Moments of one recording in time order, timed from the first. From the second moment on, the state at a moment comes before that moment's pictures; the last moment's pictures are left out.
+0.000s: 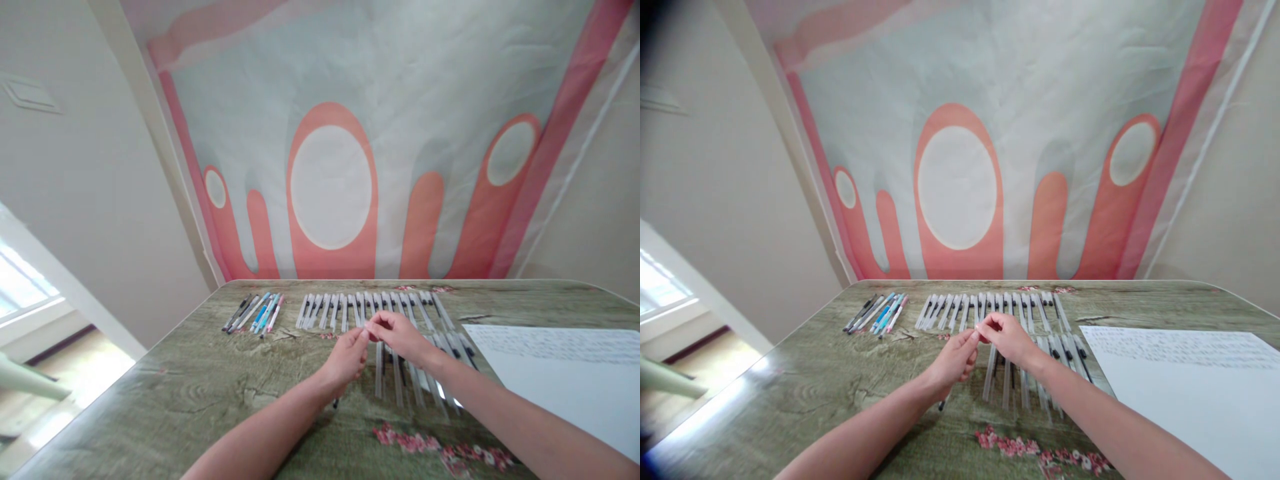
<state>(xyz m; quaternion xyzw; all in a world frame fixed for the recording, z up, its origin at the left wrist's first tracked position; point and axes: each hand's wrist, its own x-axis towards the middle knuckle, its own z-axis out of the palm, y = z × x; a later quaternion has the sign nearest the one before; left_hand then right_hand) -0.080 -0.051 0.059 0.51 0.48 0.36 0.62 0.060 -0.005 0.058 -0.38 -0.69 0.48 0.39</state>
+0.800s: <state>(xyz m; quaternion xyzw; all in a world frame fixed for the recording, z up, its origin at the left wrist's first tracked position) -0.093 -0.028 0.036 0.39 0.47 0.45 0.65 0.065 0.005 0.043 -0.40 -0.72 0.45 0.34</state>
